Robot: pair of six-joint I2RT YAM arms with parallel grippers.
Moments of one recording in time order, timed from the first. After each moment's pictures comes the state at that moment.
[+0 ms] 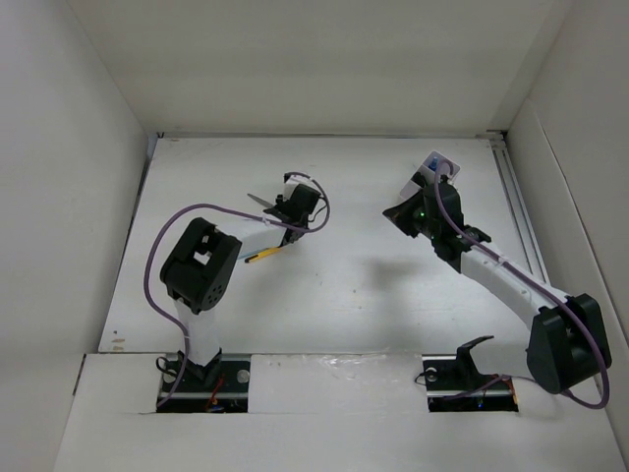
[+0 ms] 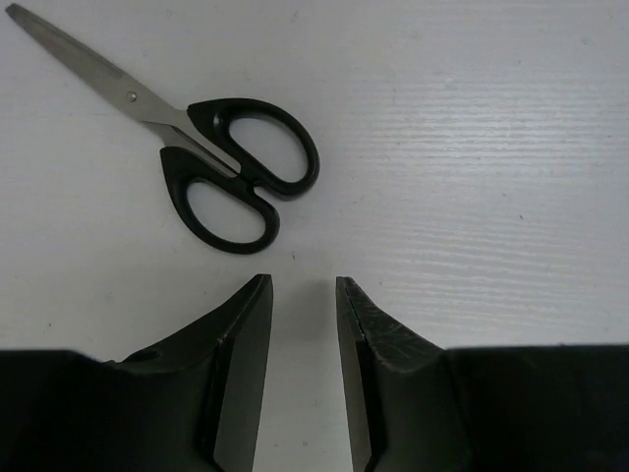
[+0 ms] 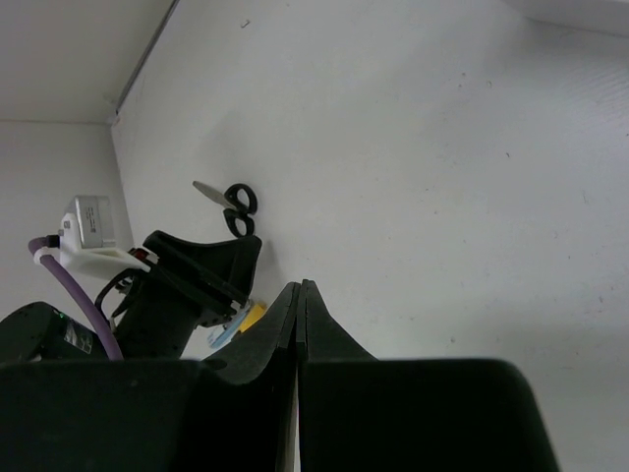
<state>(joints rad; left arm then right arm) -0.60 1.87 1.13 -0.10 -0.49 -0.42 0.37 1.27 0.82 -0.05 0.02 1.05</state>
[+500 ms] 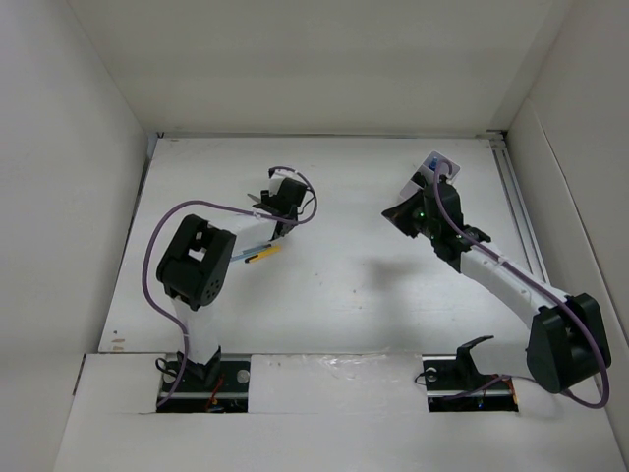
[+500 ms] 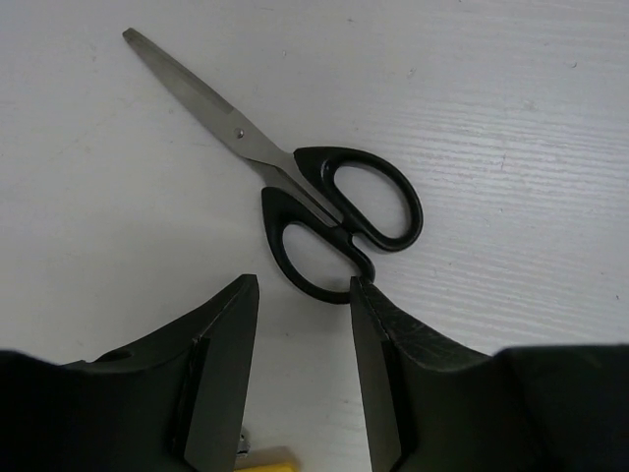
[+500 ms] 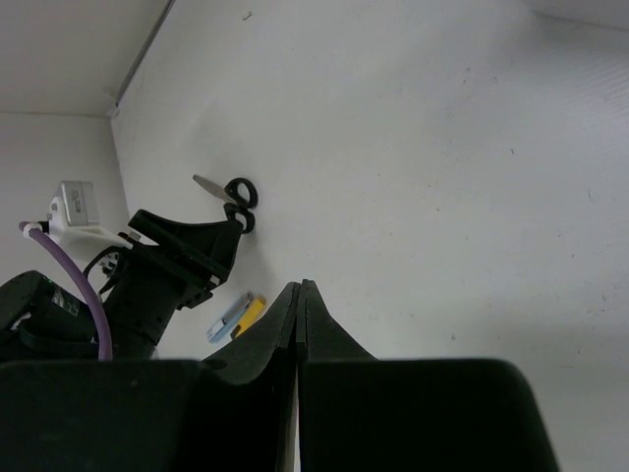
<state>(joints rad) -0.53 1.87 1.13 -0.10 -0.53 -0.43 0.37 1.27 0.82 -0.05 0.01 1.04</state>
